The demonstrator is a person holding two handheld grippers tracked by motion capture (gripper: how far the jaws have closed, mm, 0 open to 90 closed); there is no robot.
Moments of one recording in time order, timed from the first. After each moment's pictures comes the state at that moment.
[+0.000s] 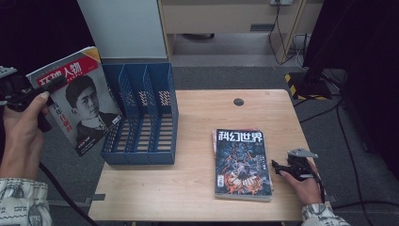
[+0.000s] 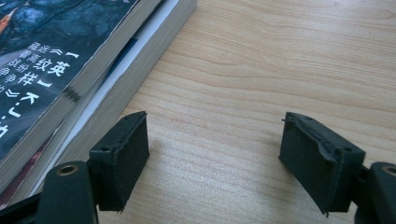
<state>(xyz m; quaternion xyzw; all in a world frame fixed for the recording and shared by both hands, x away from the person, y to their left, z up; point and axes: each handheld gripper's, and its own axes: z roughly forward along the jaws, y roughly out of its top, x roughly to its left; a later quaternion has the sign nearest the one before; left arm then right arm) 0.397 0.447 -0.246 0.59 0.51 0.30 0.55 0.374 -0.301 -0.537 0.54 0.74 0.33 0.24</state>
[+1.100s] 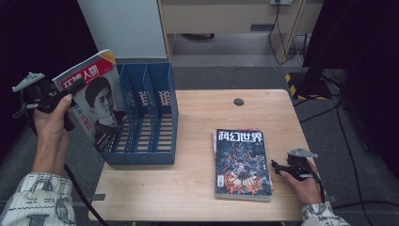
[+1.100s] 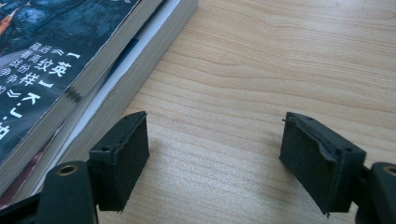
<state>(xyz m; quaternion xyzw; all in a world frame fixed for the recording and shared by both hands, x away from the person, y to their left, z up) 0.424 0.418 -0.283 0.58 0.50 0.31 0.57 0.374 -0.301 -0.537 0.53 0.74 0.33 0.24</state>
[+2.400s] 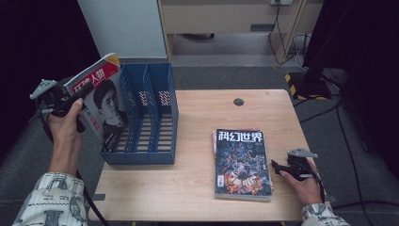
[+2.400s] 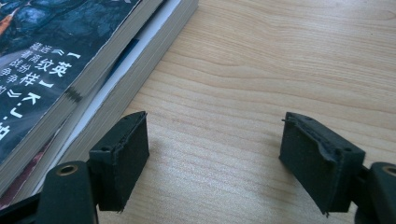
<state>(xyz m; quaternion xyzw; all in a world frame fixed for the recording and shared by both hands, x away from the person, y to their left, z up) 0.436 0.409 -0.315 0.56 0.50 0.32 0.57 0.374 -0.301 -0.537 0.53 0.74 0.33 0.24</state>
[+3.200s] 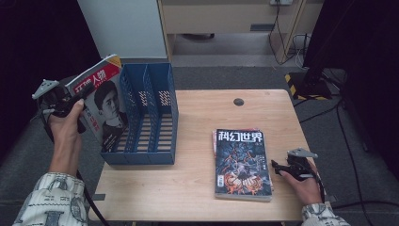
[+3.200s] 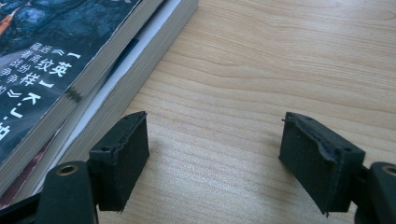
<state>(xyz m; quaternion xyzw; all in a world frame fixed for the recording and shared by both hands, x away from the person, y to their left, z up) 0.435 0.406 -0.317 0.57 0.51 0.32 0.57 0.374 -0.301 -0.537 0.53 0.74 0.33 0.24</state>
